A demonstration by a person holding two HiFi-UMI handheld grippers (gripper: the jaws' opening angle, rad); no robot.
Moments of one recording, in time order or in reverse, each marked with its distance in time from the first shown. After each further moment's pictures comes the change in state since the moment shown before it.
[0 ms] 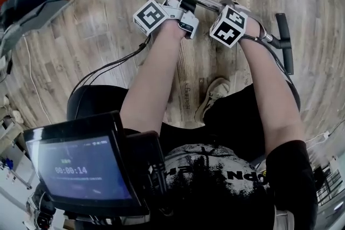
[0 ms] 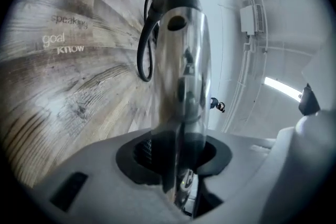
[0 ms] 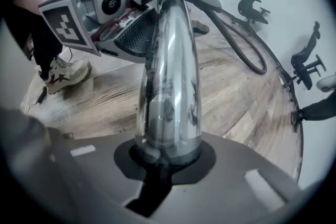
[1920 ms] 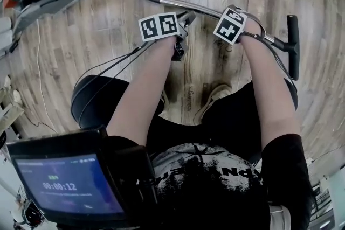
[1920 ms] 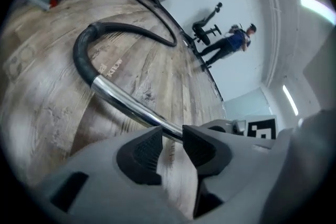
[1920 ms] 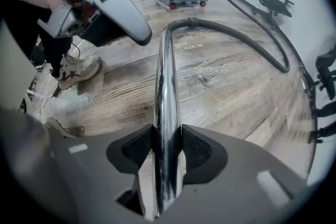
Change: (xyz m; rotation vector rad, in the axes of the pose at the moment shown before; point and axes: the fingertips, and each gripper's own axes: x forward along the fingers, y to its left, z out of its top) left arm -0.104 0.072 -0.022 0.334 0.466 0.615; right arm 0.021 0.014 0.017 -0.091 0.093 0.166
